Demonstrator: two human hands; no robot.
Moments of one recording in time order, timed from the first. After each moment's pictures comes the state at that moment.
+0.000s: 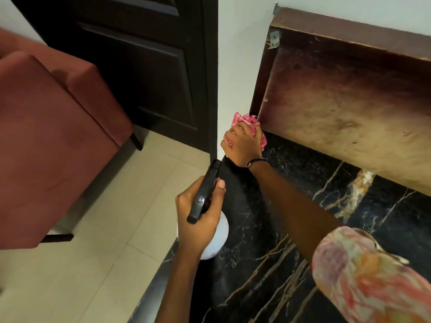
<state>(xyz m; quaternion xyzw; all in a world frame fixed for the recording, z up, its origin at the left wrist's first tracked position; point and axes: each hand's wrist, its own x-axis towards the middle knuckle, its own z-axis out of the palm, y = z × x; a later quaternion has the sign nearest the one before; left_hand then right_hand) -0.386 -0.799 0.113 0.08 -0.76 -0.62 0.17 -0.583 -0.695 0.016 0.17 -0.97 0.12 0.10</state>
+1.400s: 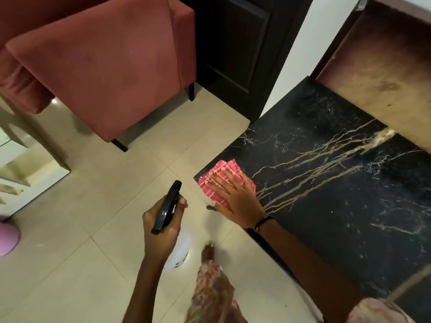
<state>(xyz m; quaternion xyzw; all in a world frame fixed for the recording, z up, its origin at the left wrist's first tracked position) 0.010 -0.907 0.121 0.30 -0.73 -0.58 0.20 -0.140 -0.754 0.016 0.48 -0.87 0.11 -0.01</state>
